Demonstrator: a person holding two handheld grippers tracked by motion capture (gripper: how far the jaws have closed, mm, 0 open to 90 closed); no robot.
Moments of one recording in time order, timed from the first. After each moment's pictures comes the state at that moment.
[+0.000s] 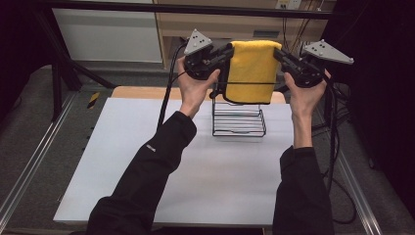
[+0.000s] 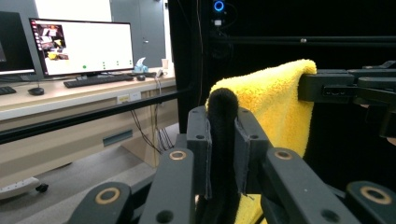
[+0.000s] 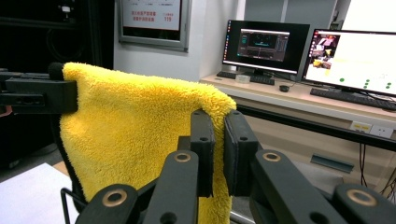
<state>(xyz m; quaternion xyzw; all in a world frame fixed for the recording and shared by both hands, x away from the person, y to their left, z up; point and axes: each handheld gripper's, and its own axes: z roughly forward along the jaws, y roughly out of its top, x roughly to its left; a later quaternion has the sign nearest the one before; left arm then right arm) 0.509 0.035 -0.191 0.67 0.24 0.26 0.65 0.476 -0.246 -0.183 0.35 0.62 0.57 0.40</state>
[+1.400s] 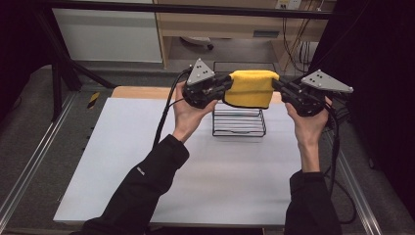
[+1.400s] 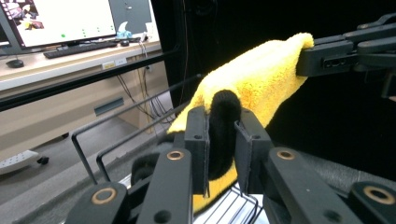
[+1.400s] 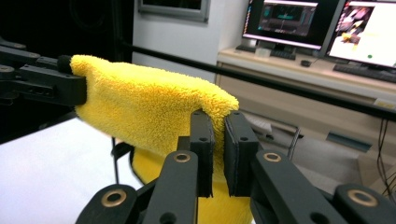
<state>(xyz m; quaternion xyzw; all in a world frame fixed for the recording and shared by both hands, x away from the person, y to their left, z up) 0.462 0.038 -0.230 0.74 0.23 0.24 0.59 0.430 -0.252 -0.223 0.34 0.67 0.55 0.36</state>
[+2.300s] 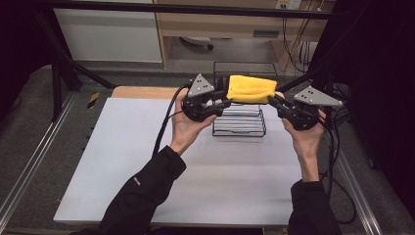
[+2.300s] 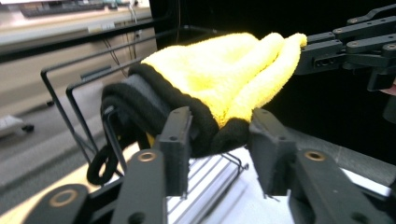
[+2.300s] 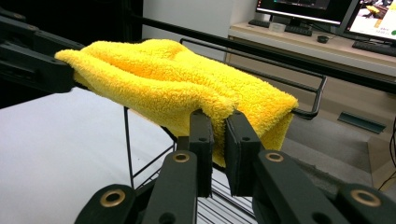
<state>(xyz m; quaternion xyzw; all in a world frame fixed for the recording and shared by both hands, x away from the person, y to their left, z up) 0.450 0.043 -0.252 0.77 0.26 0.20 0.56 0.424 -0.254 -0.261 0.34 0.71 0.52 0.34</state>
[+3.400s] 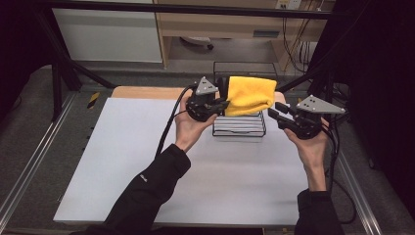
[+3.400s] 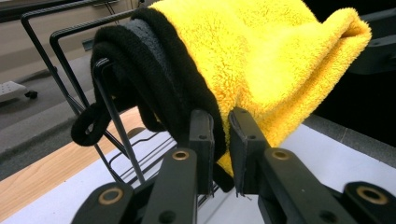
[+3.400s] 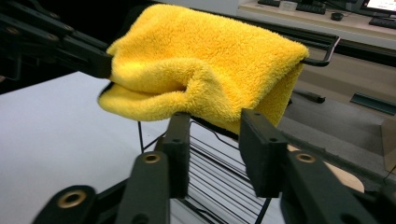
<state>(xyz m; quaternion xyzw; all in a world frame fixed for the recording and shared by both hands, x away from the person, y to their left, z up) 0.467 0.031 -0.272 0.79 0.28 0.19 0.52 0.410 -0.265 -0.274 0.35 0.72 0.51 0.30</state>
